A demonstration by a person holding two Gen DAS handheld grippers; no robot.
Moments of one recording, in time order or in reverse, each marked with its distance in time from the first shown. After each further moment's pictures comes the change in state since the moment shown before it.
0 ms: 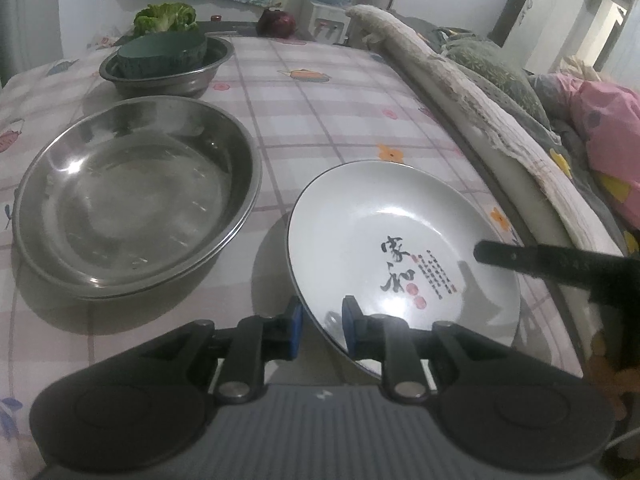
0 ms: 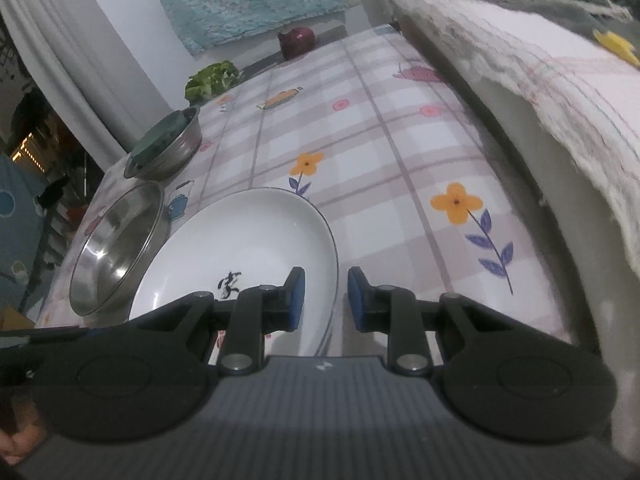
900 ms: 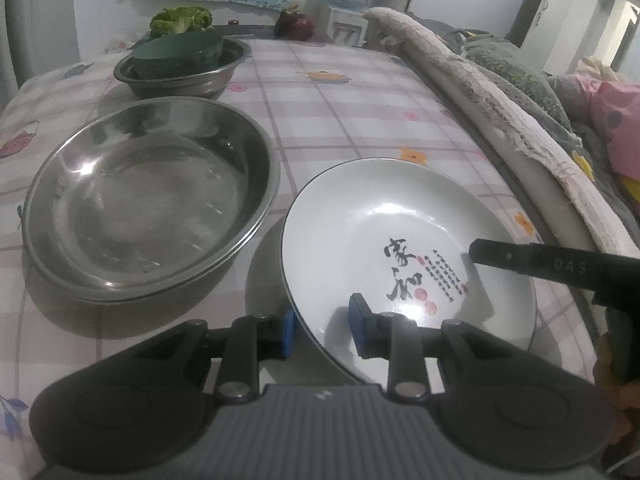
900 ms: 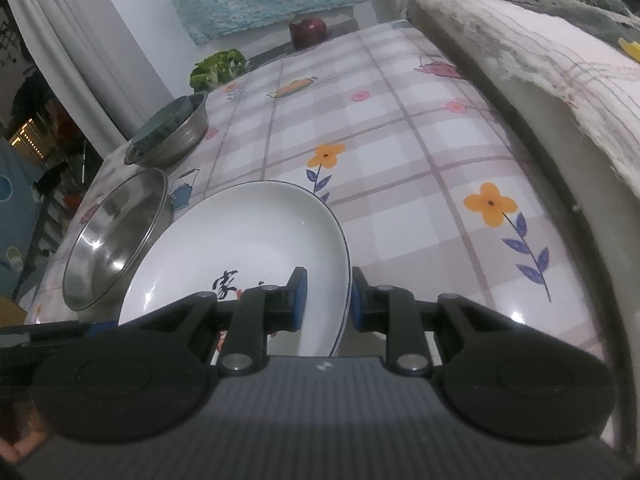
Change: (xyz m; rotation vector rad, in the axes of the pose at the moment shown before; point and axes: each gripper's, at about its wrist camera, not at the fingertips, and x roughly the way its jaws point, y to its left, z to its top) left arm 0.008 0.000 0.000 -0.002 -0.015 0.072; right arm 0.023 0.022 0.003 -0.058 0.011 -0.014
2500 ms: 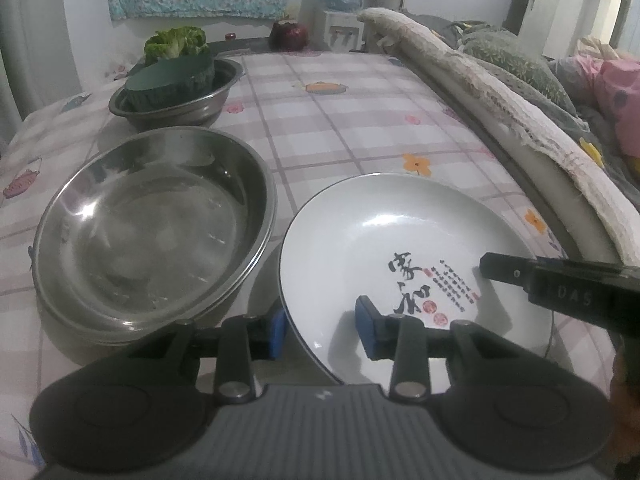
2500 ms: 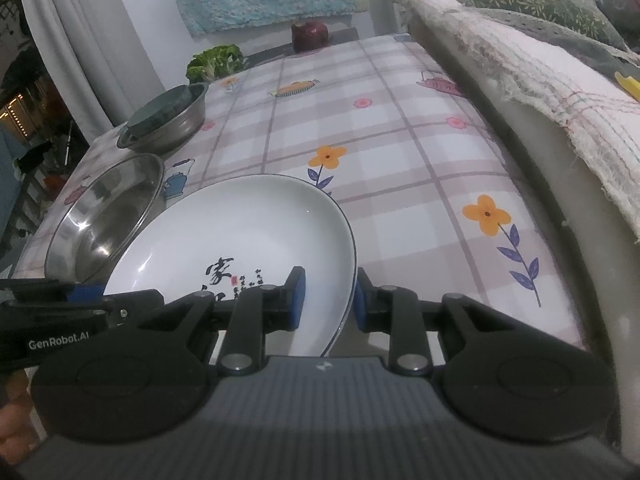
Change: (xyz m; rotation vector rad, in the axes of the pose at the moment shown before) left arm 0.000 -0.011 0.012 0.078 -0.015 0.058; right arm -0.005 0.018 -0.008 -0.075 -0.021 -0.072
